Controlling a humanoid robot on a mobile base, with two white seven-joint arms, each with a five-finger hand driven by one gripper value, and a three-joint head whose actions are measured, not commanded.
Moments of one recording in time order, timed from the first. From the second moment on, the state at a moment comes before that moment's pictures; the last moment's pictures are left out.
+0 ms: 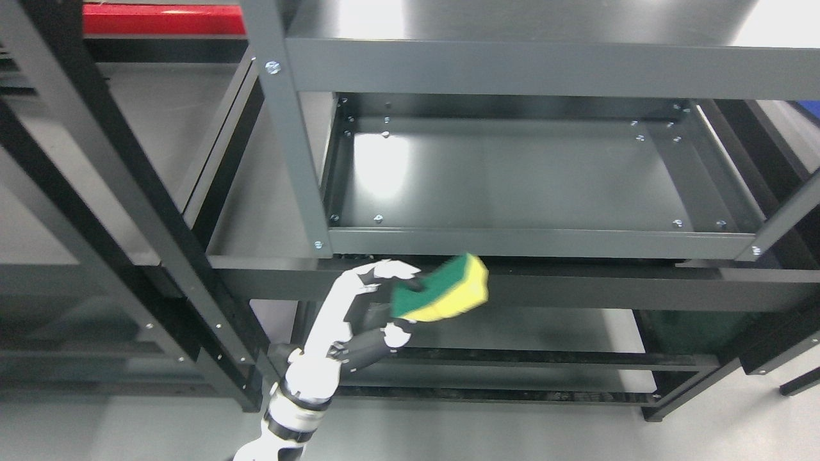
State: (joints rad) left arm -0.12 0.00 -0.29 -1.66 0.05 -0.66 -0.35; right arm -0.07 0.00 -0.21 0.00 -0.11 0.08 -0.07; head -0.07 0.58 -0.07
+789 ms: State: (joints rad) left arm -1.17 0.00 -0.52 -1.49 -0.38 -0.64 -0.57; right arm -0.07 0.00 -0.21 0.00 -0.11 0.08 -0.07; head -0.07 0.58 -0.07
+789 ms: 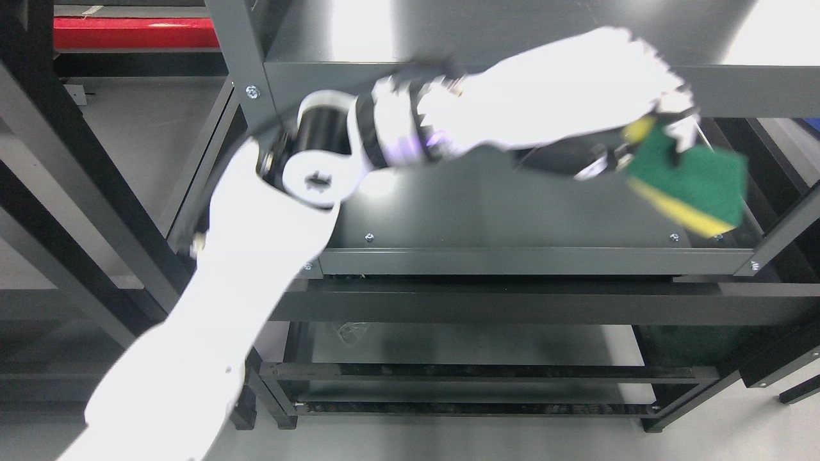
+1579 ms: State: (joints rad) left arm -1.57 0.00 -0.82 -1.38 -0.56 -0.47 -0.57; right arm -0.07 0.00 -0.21 0.00 -0.11 0.08 -0.07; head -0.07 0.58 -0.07
